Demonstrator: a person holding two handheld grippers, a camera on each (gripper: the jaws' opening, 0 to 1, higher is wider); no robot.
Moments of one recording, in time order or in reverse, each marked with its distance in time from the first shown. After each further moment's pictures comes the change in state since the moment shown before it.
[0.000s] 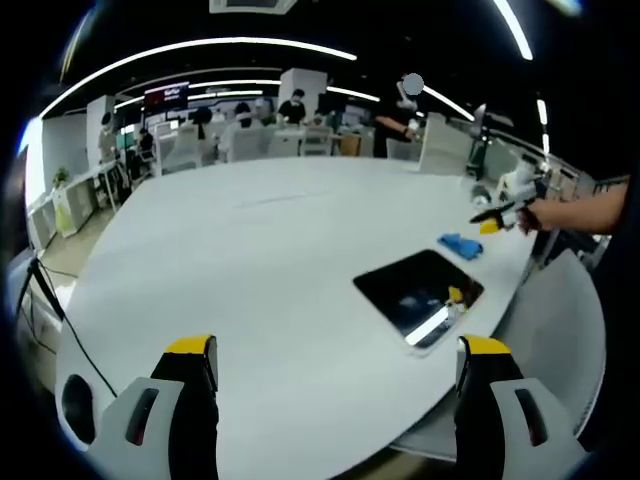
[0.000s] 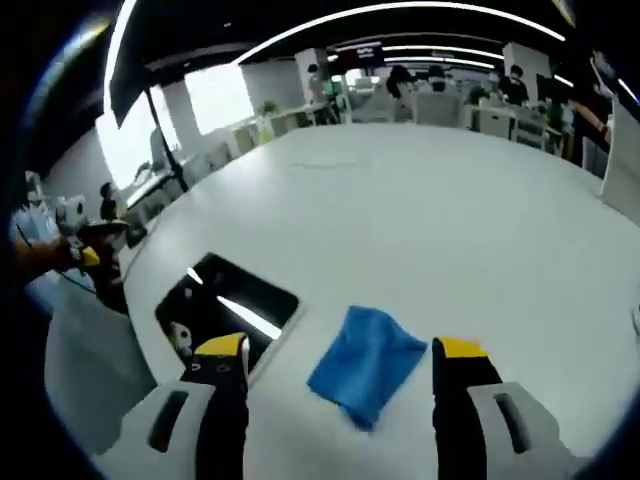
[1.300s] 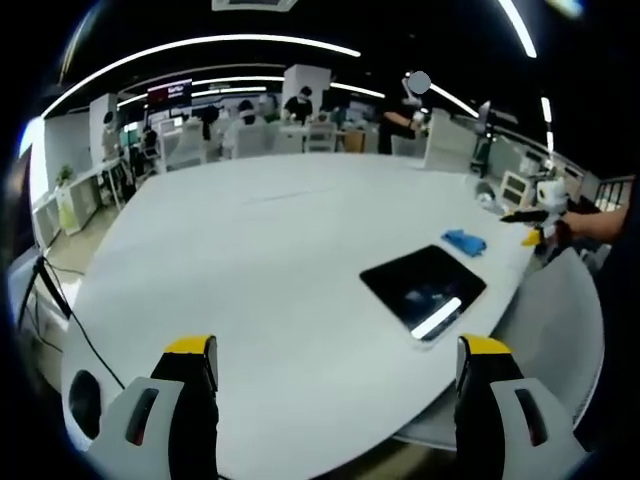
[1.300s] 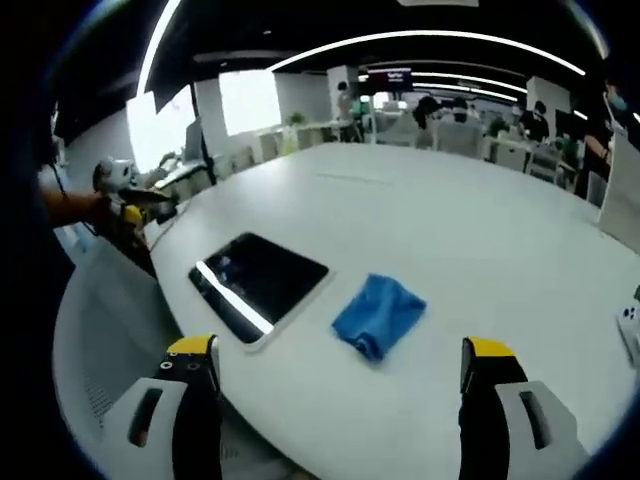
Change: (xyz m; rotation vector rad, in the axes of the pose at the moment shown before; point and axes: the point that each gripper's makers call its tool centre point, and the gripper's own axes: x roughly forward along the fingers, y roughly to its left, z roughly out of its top) left arm -0.011 0.005 -0.002 -0.003 0.023 0.021; right arm -0.055 0.019 -0.034 -0.083 -0.040 0.025
